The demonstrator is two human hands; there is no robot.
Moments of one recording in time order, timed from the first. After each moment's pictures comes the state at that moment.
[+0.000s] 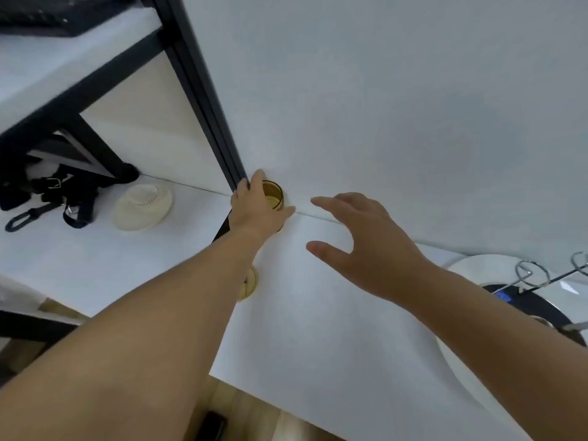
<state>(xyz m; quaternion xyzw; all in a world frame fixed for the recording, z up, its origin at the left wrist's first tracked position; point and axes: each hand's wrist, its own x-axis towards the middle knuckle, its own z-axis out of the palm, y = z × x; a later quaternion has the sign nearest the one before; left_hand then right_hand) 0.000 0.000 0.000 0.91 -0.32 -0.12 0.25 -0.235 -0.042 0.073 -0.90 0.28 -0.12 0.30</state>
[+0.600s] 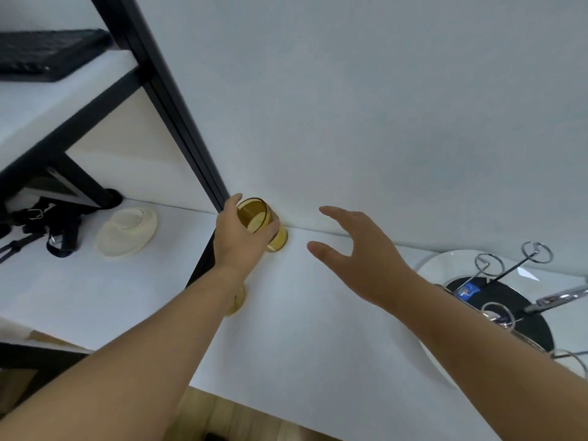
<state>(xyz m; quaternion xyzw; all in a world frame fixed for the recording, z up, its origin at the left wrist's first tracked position) -0.029 0.029 0.004 0.84 -0.28 -0.14 0.44 -0.252 -0.043 0.061 -0.82 0.38 -0.16 0.40</state>
